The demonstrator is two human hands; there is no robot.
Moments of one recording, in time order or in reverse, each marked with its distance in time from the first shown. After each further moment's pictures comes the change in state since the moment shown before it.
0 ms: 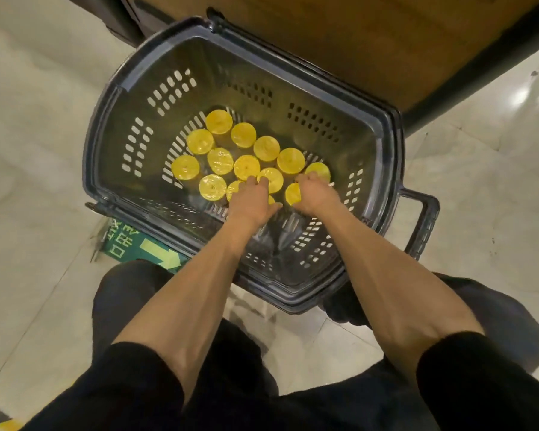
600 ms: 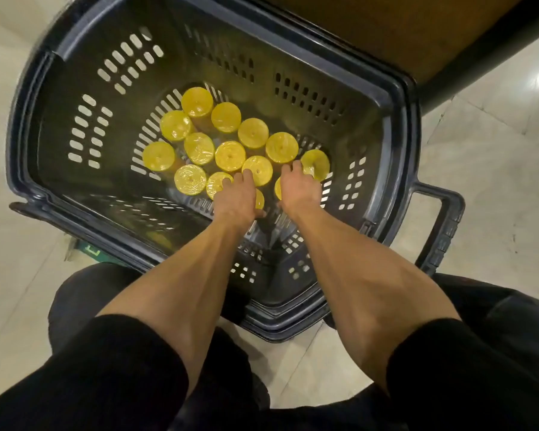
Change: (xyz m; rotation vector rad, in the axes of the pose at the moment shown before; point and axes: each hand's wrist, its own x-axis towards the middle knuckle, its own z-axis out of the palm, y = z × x) left_hand 0.033 0.003 0.041 0.121 -0.032 -0.116; right_hand 0.042 -0.002 0.042 -0.087 0.133 0.083
